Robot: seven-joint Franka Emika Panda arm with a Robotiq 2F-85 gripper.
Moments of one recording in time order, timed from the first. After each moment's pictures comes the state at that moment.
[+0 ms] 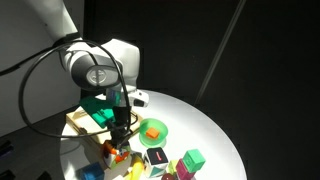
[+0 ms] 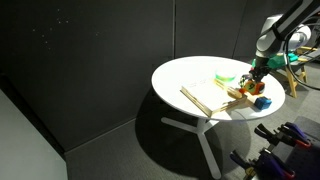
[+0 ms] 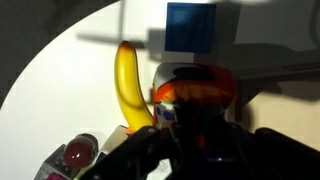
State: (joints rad) arm -0.25 0.25 -0.31 -2.37 -0.11 2.61 -0.09
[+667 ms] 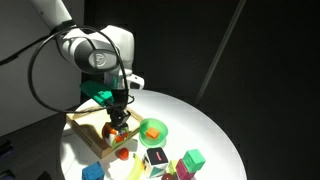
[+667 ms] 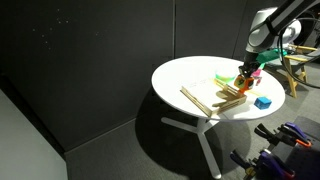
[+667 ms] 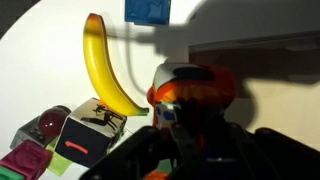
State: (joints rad) arm -0.18 0.21 -0.27 -2.34 -0.11 2.58 -0.02
